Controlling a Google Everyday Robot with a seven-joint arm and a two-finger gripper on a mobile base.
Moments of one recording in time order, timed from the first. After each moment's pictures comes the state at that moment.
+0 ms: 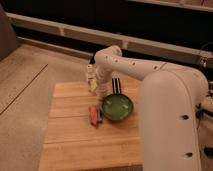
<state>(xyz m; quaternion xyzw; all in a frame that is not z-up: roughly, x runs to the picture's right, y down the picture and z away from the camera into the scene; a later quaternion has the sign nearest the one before) -0.031 -0.003 0.869 -0.30 0.05 0.49 0.82</state>
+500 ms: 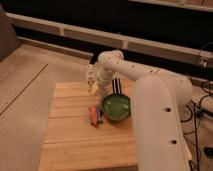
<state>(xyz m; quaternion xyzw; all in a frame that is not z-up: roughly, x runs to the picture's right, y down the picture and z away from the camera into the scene) -0.035 0.018 0.905 -0.37 0.04 0.47 0.80</state>
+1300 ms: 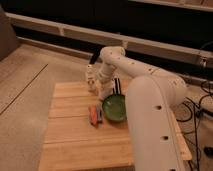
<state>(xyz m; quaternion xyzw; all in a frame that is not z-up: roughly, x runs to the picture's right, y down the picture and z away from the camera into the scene) -0.029 -0.013 0.888 -0.37 0.07 0.47 0.80</state>
